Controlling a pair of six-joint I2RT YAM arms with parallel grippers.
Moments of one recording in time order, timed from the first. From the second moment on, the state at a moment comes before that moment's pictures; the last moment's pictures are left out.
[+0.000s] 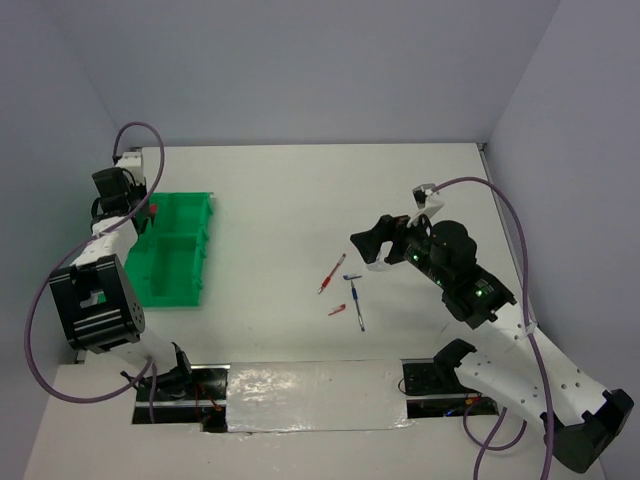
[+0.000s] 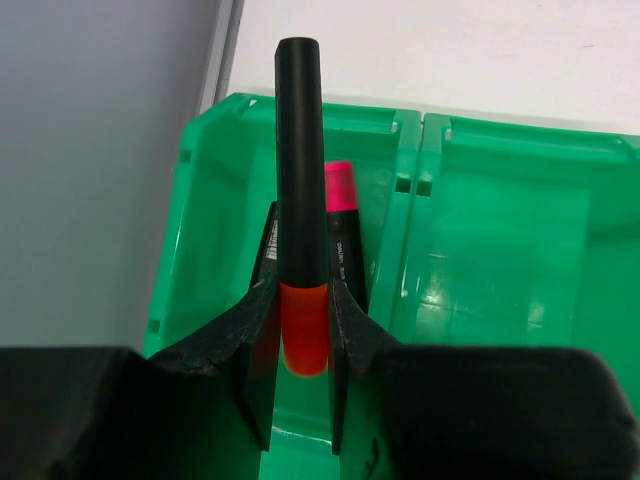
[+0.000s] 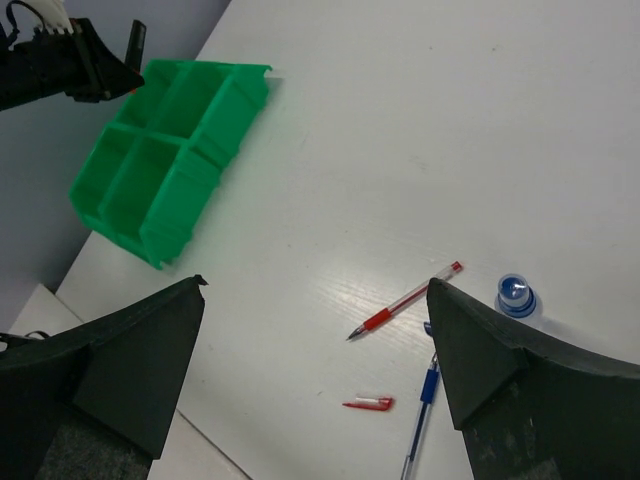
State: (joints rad) left arm 0.36 1.56 1.04 -0.03 0.03 0.22; right arm 0.61 0.75 0.77 -0.22 -0.01 0.47
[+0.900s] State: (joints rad) left arm 0.45 1.49 1.00 0.02 0.07 -0.05; right arm 0.56 0.73 0.76 -0.23 -0.07 0.46
